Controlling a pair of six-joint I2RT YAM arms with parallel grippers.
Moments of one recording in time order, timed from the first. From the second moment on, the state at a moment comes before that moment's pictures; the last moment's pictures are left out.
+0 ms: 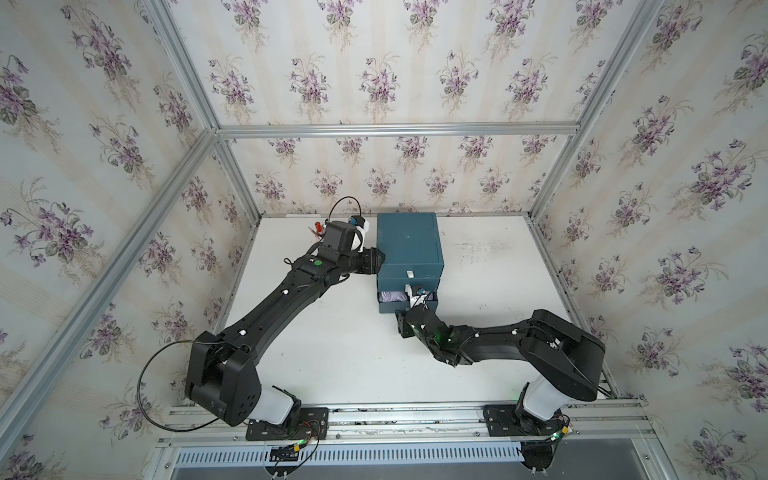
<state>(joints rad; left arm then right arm) -0.43 1.46 1.21 -0.44 0.18 -0.33 1.01 1.67 0.64 0.39 0.42 0.59</state>
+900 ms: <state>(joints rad) -0.43 1.45 1.20 -0.45 0.19 -0.28 0.98 1.72 0.69 0.53 0.53 0.42</state>
